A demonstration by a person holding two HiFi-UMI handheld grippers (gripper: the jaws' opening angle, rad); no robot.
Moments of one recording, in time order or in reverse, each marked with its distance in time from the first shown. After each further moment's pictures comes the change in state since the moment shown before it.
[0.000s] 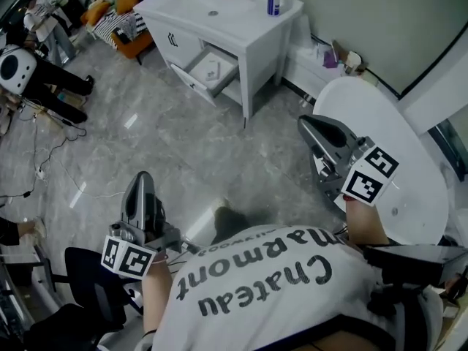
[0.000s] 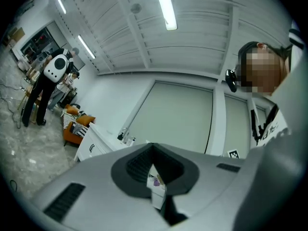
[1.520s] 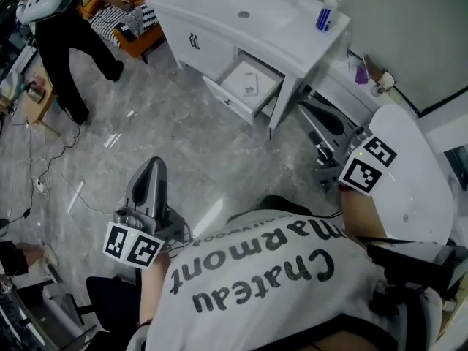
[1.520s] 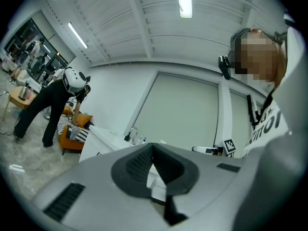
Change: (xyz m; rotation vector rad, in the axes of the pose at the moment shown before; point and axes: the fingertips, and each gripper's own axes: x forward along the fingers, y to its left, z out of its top) left arm 0.143 0.235 0.086 0.053 0.104 -0.076; right arm 0.303 -0.031 0.025 0.048 -0.023 -0.044
